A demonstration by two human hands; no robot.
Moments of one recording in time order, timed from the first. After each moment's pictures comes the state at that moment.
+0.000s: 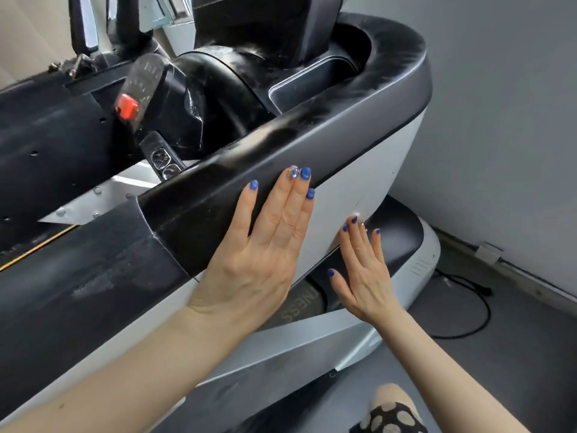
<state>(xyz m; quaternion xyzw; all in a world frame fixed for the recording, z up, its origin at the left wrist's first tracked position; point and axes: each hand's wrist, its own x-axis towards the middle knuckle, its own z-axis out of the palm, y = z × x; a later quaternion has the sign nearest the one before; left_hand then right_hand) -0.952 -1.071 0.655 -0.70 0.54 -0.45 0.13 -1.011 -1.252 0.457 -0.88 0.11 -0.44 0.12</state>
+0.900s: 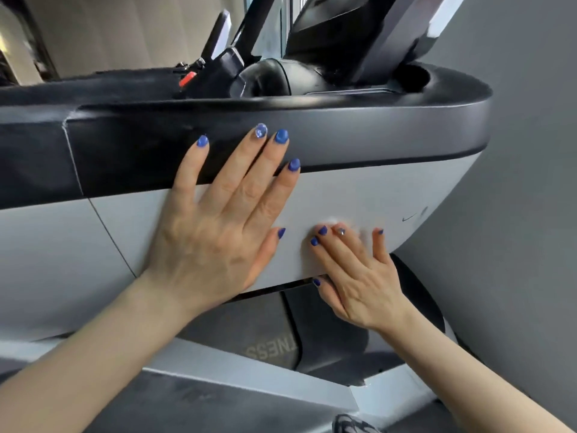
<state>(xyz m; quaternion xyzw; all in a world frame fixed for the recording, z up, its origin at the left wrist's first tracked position) -0.953 -1.116 0.608 -0.72 0.36 -0.59 0.11 -0.973 -1.358 0.499 -0.79 -0.20 -0.56 -0.15</state>
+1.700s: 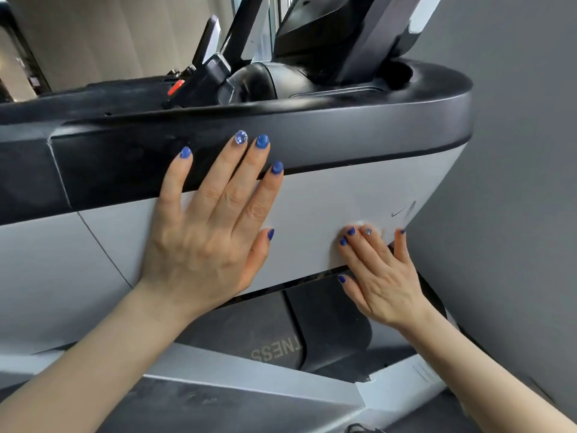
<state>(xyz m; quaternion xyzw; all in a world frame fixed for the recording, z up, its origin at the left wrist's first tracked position) -0.949 -1.118 0.603 -0.70 0.35 -0.61 0.10 -0.981 -1.399 0.477 -0.82 -0.15 -0.53 -0.18</state>
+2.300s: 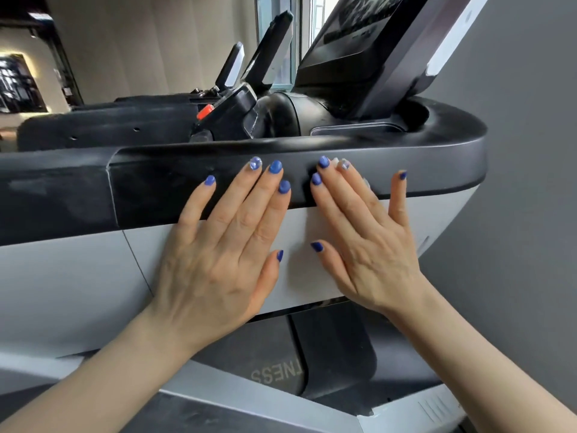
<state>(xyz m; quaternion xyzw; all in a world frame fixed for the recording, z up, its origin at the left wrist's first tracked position) -0.966 -1.109 0.616 -0.73 0.36 -0.59 0.04 -0.985 -1.332 0.608 -0.80 -0.19 -0.57 -0.08</state>
